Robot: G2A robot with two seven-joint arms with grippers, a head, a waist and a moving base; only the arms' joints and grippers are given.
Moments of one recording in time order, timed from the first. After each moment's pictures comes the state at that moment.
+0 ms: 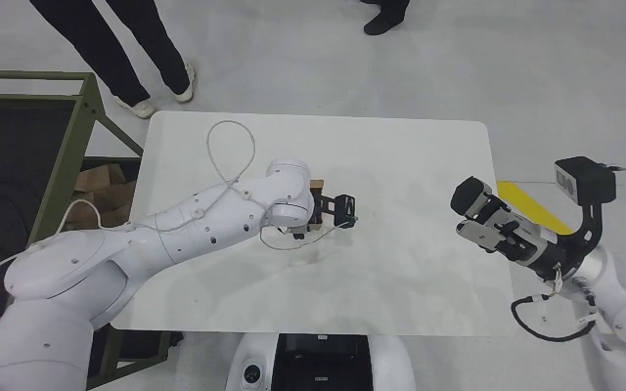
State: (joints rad) left arm 0.37 -1.10 -0.17 -1.54 0.68 -0.49 -1.33; right arm -1.65 -0.95 1.79 -2.21 0.23 -0.40 0.84
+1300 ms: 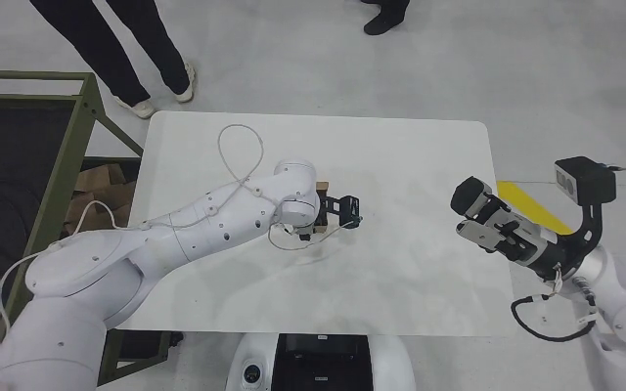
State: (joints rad) left arm 0.38 -1.16 -0.17 -1.44 0.67 -0.52 -1.30; right arm -1.65 -0.95 1.79 -2.21 0.23 -0.40 0.84
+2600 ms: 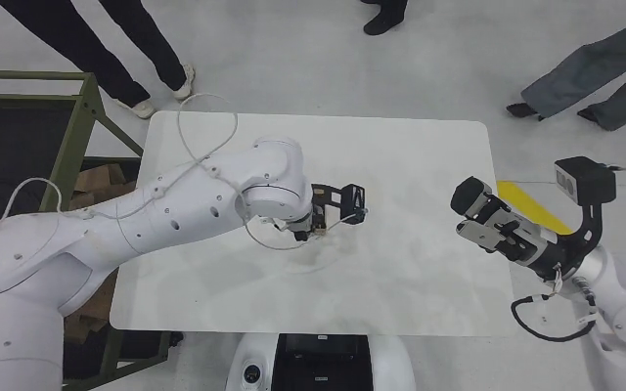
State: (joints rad) left arm 0.21 -0.98 -0.20 -1.77 0.39 -0.43 -1.39; right arm -1.65 -0.95 1.79 -2.21 0.23 -0.40 0.84
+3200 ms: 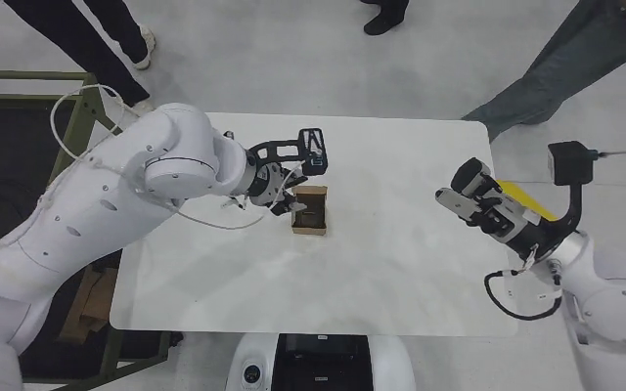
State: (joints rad) left arm 0.45 -0.72 -0.64 -1.92 0.30 -0.43 -1.19; right arm -1.57 -0.96 1.67 -2.25 -0.08 -0.22 0.64
